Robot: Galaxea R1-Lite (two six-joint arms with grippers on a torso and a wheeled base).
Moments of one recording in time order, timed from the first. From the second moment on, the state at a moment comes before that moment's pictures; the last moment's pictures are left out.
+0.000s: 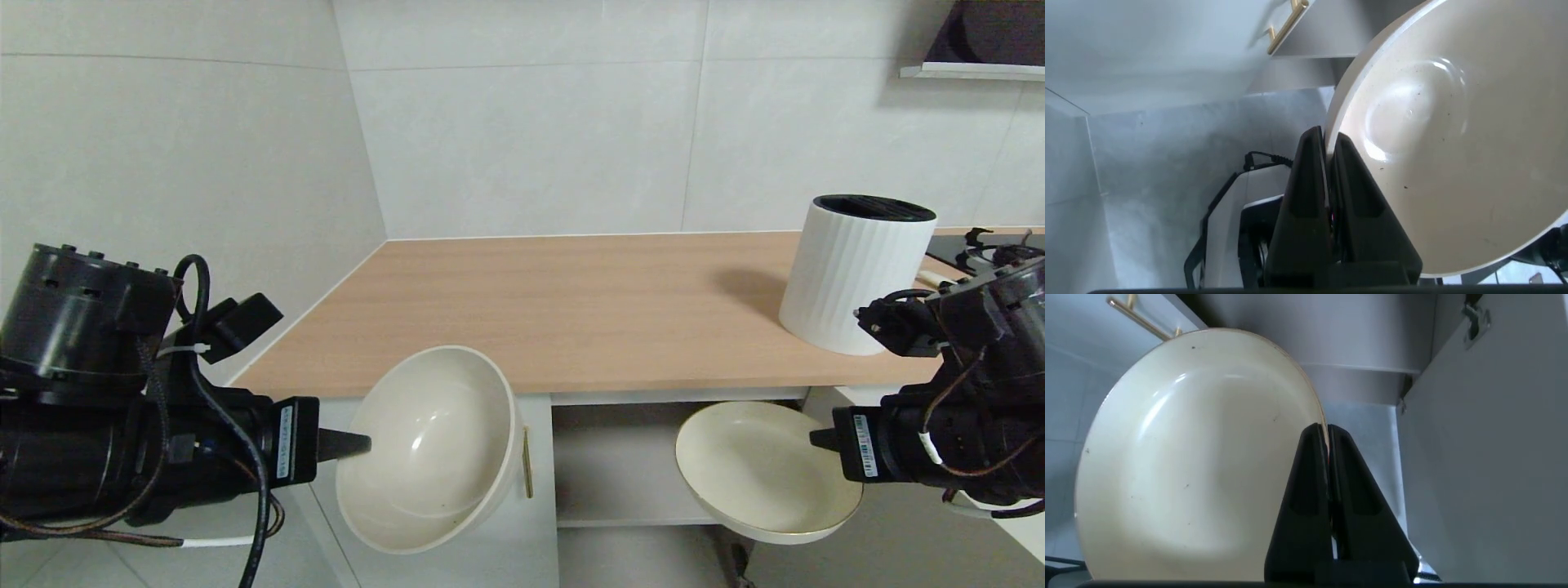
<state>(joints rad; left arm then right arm) -0.37 1.36 -0.85 0.22 -0.19 -0.47 0.50 1.42 -0.84 0.19 -0.17 0.38</state>
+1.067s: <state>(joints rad) -0.37 1.37 -0.84 0.22 -0.19 -0.47 0.50 1.43 -0.84 0.19 -0.17 0.38</state>
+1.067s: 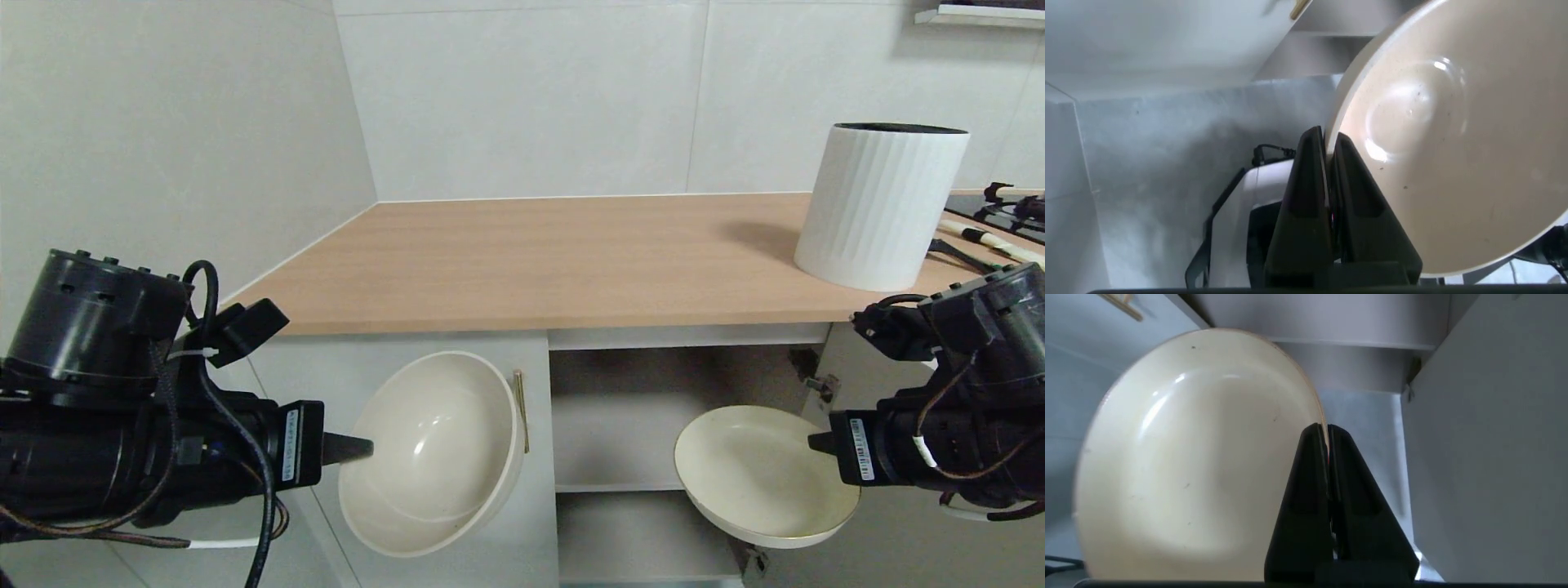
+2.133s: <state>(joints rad) -0.39 1.41 -0.84 0.22 -0.19 -0.47 0.49 1.54 -0.83 0.09 -0.16 0.38</state>
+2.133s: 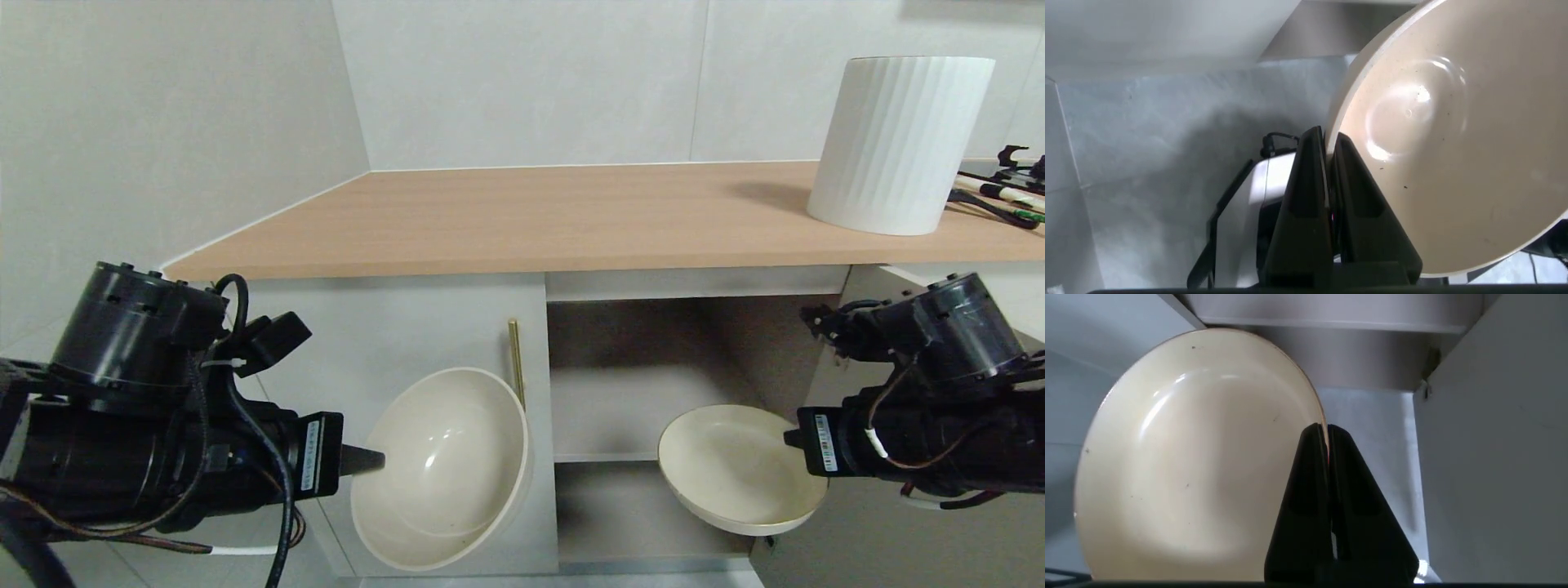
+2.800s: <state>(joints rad) -0.39 1.43 -0.84 0.22 -0.19 -0.47 0.44 1.98 -0.86 -0.46 -0.09 0.41</state>
